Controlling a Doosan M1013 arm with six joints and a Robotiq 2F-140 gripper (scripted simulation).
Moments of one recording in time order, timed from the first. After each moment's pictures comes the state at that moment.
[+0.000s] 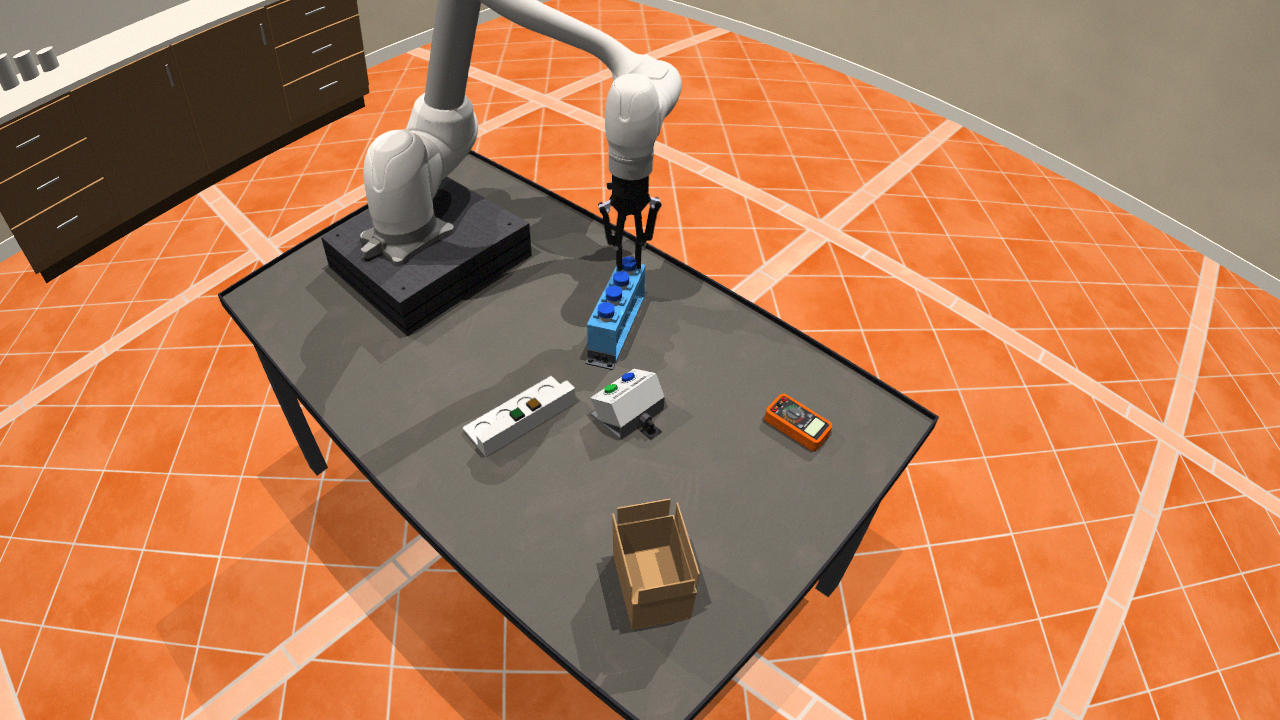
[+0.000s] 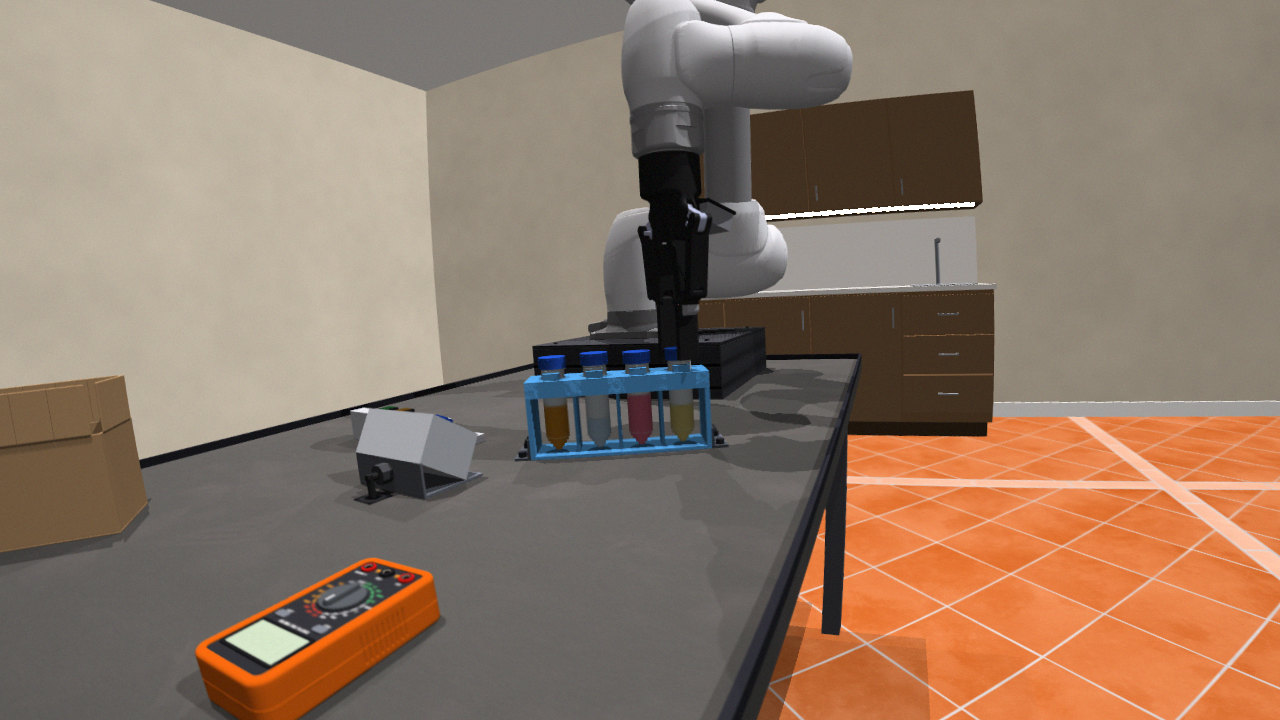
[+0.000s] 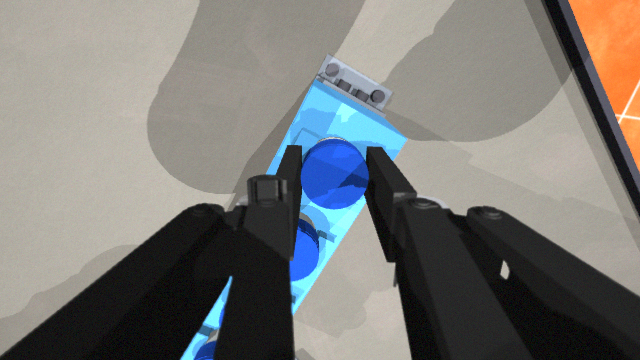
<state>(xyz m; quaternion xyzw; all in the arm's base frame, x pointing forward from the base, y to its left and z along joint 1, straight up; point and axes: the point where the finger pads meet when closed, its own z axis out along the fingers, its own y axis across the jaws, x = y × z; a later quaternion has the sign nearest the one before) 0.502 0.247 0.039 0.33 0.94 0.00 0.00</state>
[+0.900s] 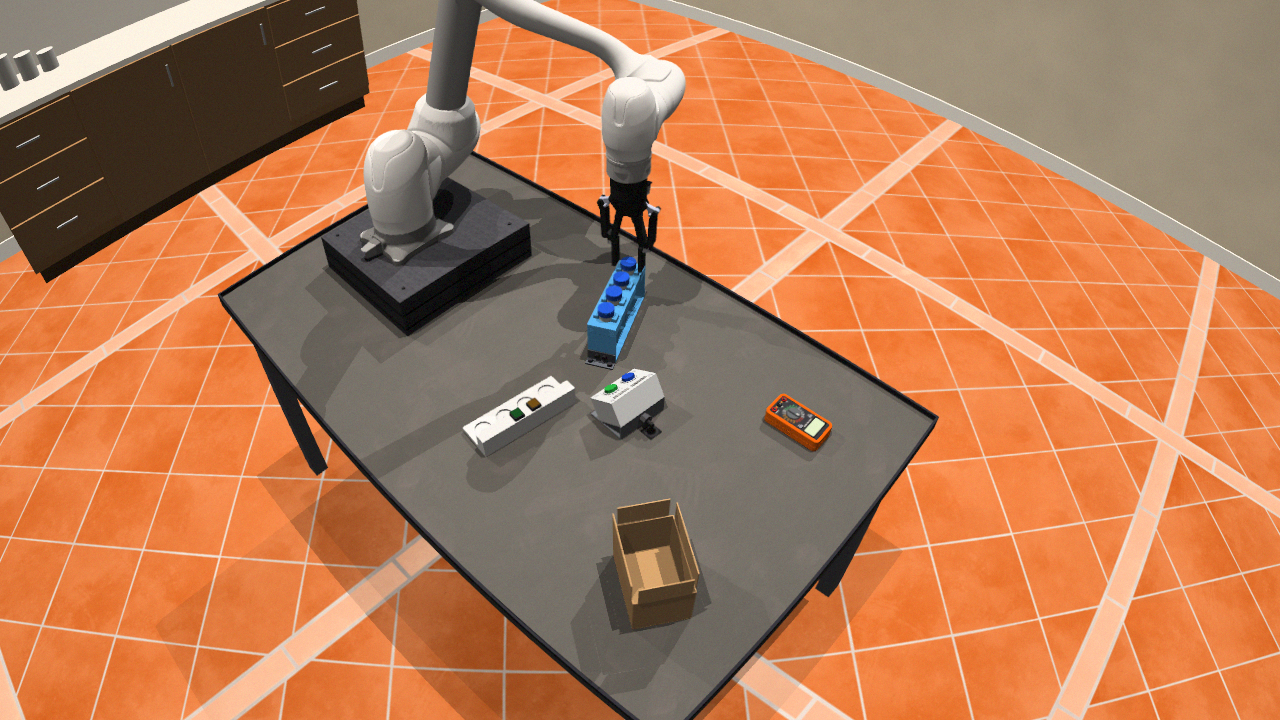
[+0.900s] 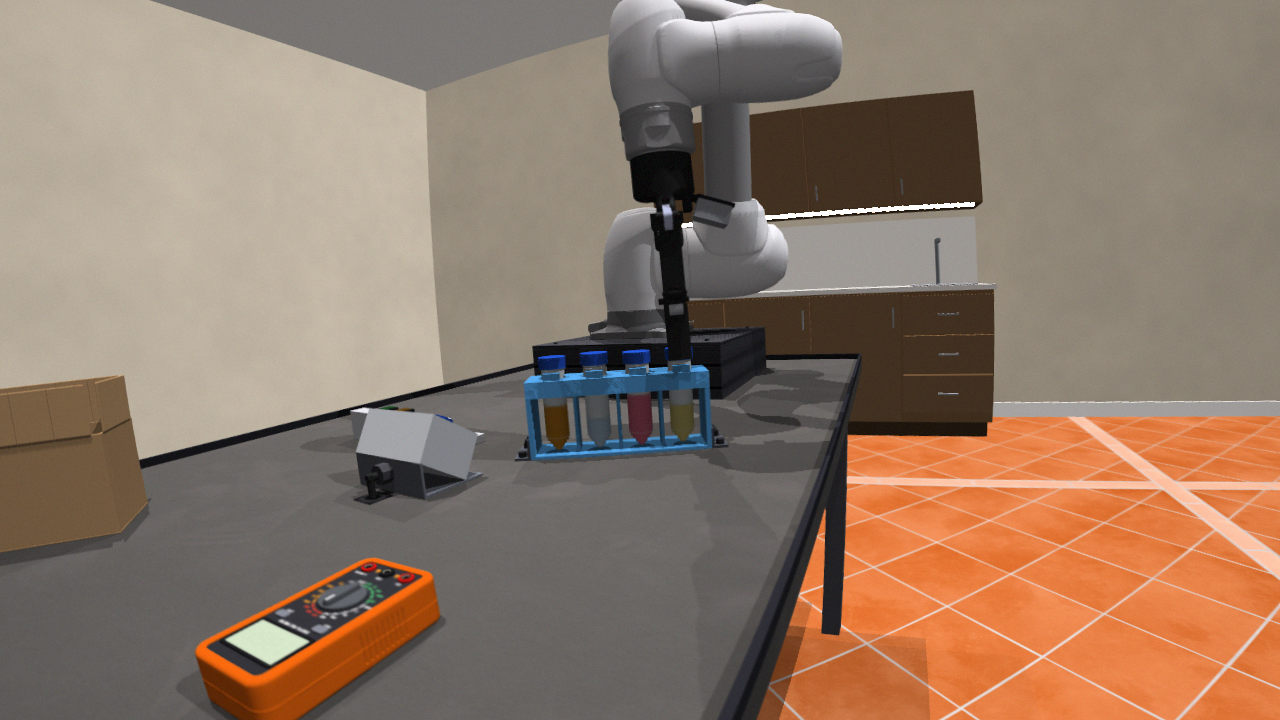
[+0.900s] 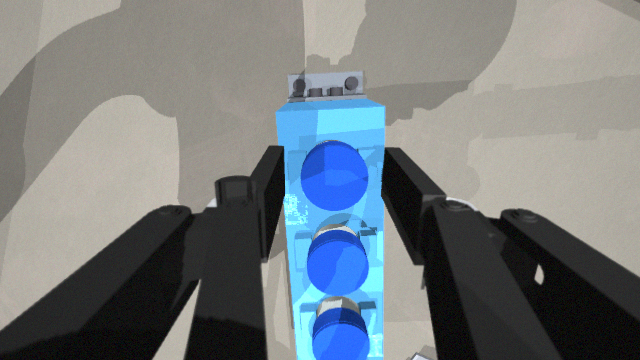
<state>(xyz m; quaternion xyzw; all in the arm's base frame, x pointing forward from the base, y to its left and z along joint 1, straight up) 0.502 0.247 0.039 0.57 0.82 0.01 -0.02</state>
